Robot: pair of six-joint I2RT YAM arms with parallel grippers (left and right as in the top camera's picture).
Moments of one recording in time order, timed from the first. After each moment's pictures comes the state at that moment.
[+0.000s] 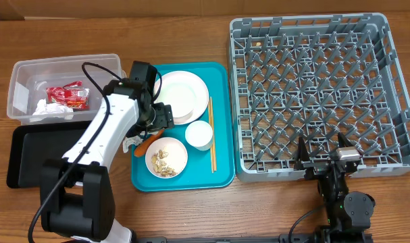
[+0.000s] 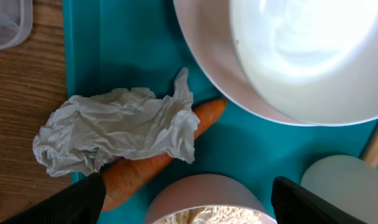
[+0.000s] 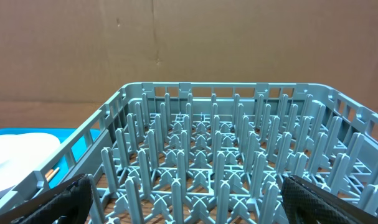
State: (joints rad) left arm -0.18 1.74 1.24 -0.94 0.02 -0.39; right arm -0.01 0.01 0.02 -0.03 -0.10 0.01
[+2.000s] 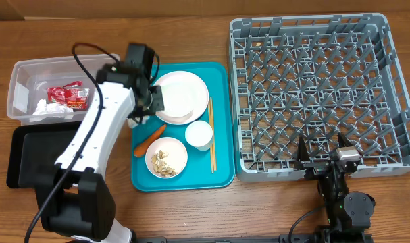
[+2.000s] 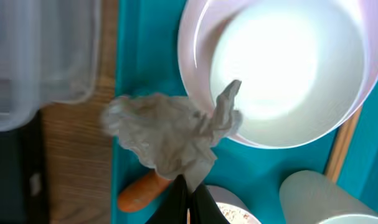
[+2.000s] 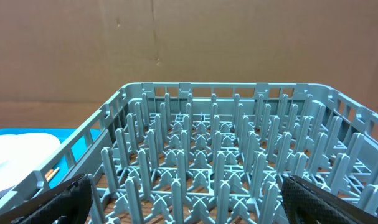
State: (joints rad) left arm -0.18 1.74 1.48 -1.09 -0.06 -0.36; right arm -0.01 0.01 0.02 -0.03 -0.10 0.01
